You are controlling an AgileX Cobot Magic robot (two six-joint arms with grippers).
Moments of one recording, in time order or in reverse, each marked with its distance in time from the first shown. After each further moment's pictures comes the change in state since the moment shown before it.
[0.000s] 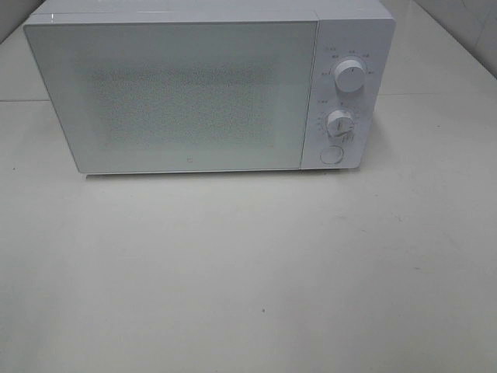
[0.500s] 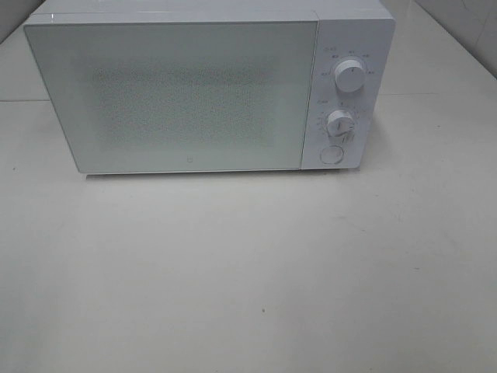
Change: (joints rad) left arm 0.000 0.000 0.000 0.000 0.000 0.000; right arm 0.000 0.000 0.000 0.000 0.000 0.000
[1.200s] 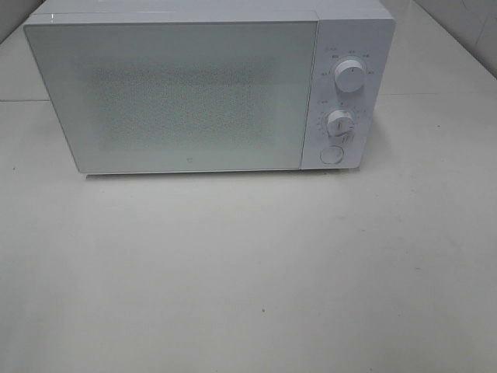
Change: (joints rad) left arm 0.000 0.000 0.000 0.000 0.000 0.000; right arm 0.000 0.111 -0.022 0.000 -0.171 0.021
